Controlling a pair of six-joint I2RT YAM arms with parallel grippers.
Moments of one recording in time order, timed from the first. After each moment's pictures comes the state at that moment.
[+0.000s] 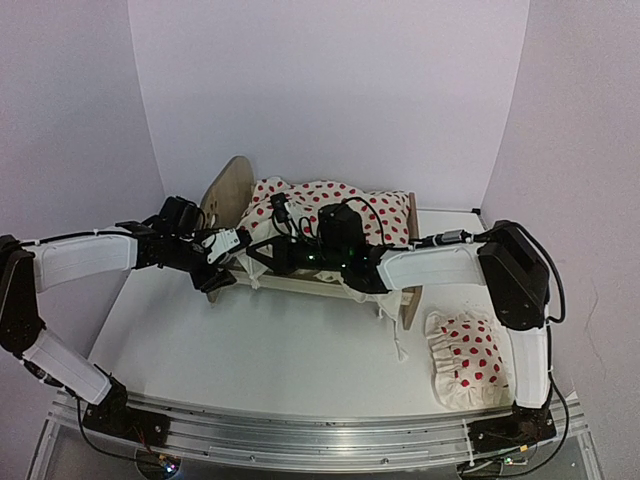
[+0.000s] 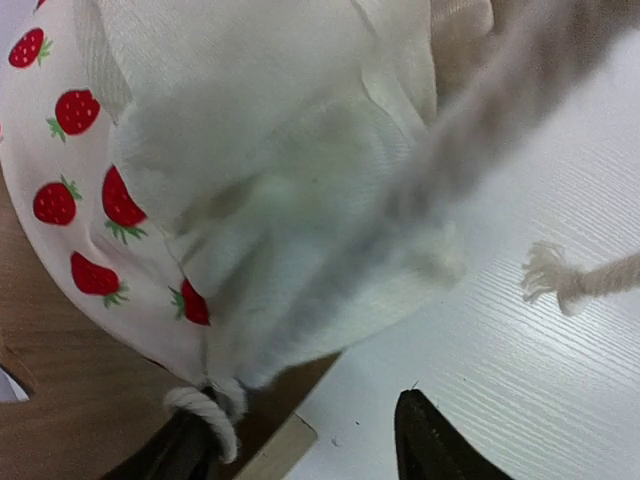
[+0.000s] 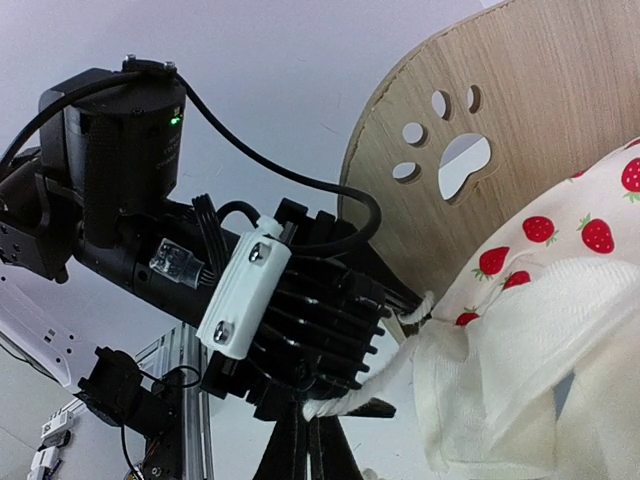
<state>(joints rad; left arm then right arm) -0.49 1.44 0.96 -0.35 0.17 0.65 0.93 2.12 1.50 0.48 -0.42 0.49</state>
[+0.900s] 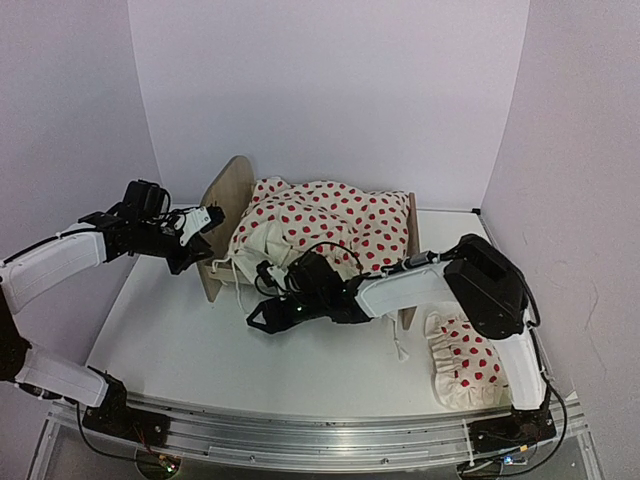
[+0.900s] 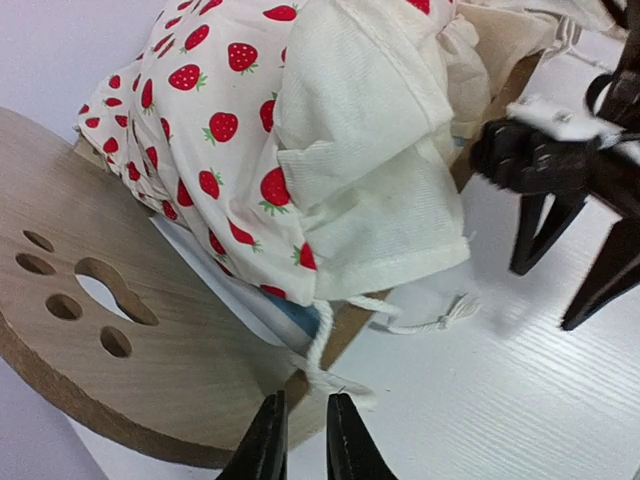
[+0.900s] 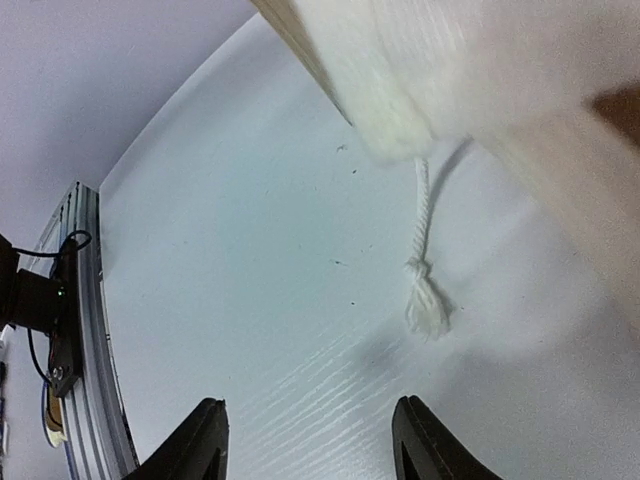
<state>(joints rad) -0.35 1.27 0.99 -0.45 0.31 0.68 1.02 2.25 1.49 0.17 -0.32 0.46</state>
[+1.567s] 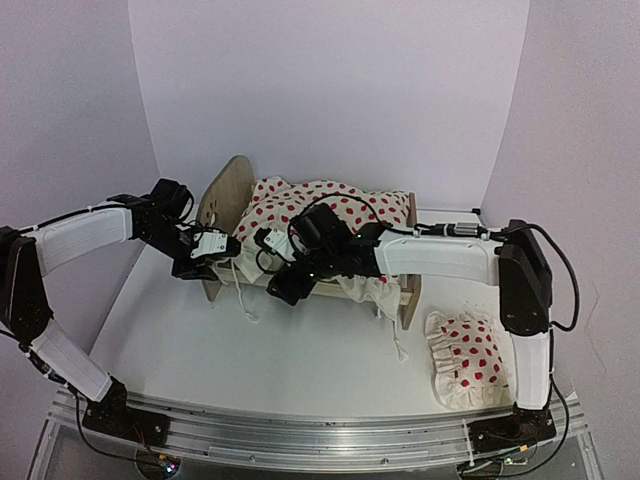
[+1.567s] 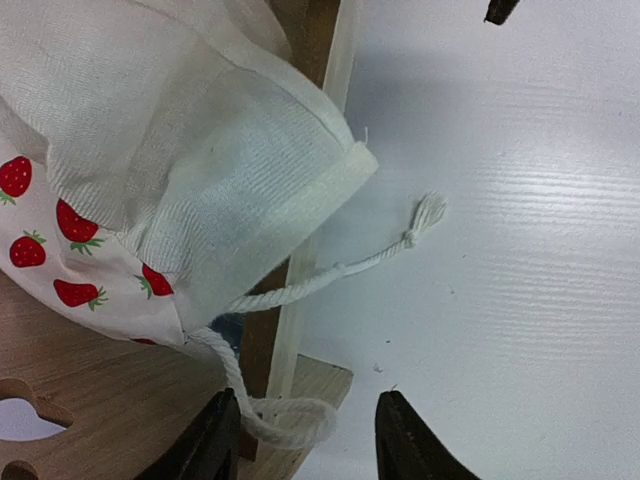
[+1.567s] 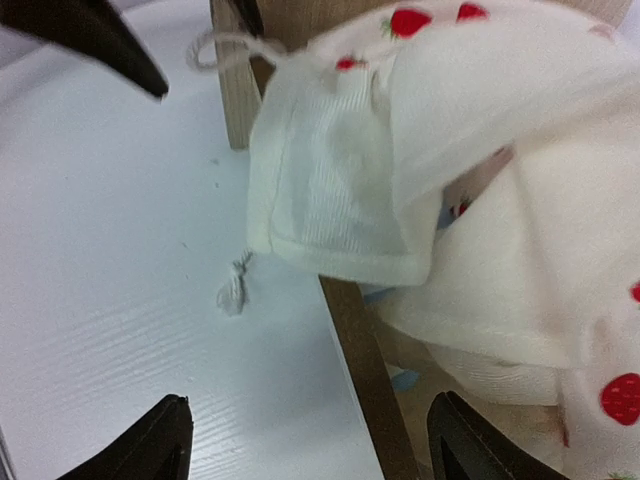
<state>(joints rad) -0.36 1.50 1.17 -0.70 0.33 1.20 0.98 2.08 1.70 -0.34 -0.02 -0.15</state>
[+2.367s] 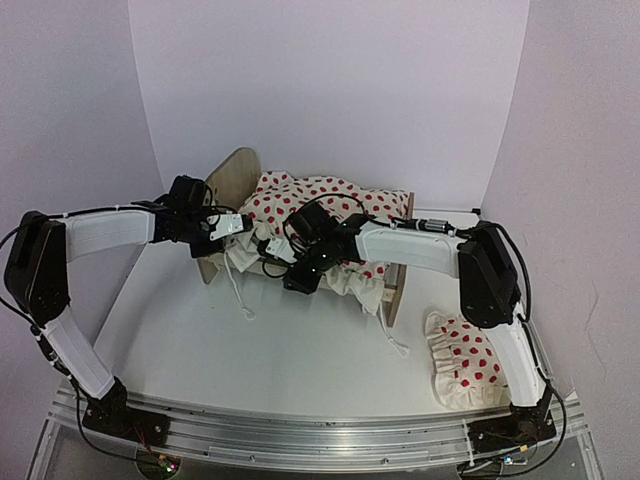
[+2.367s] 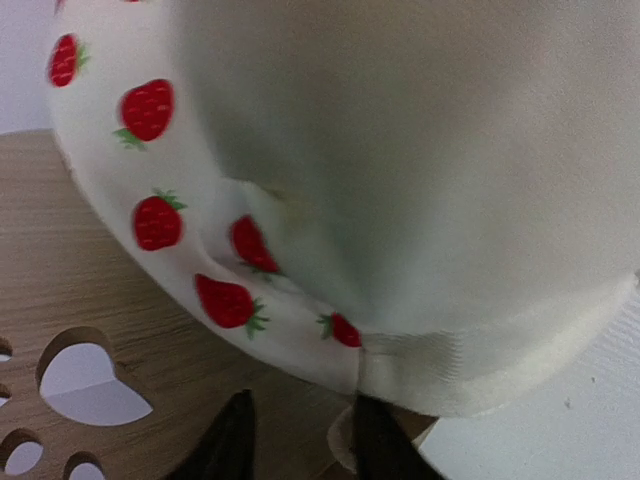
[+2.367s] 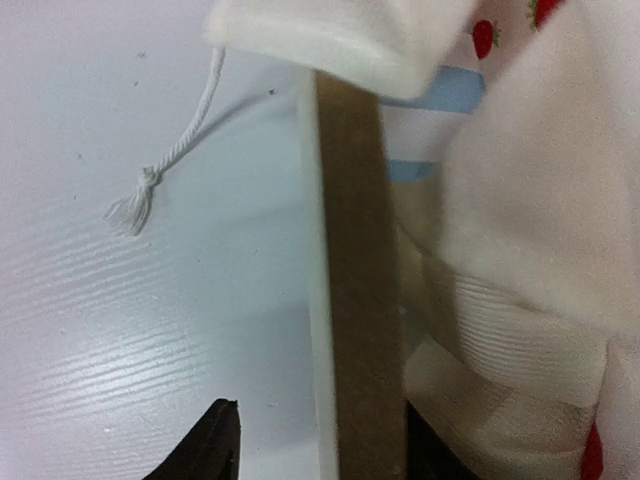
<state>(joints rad) -0.41 1.65 1.17 -0.30 -0.06 1.04 0.90 2.32 1.98 -0.58 -0.02 -0.41</state>
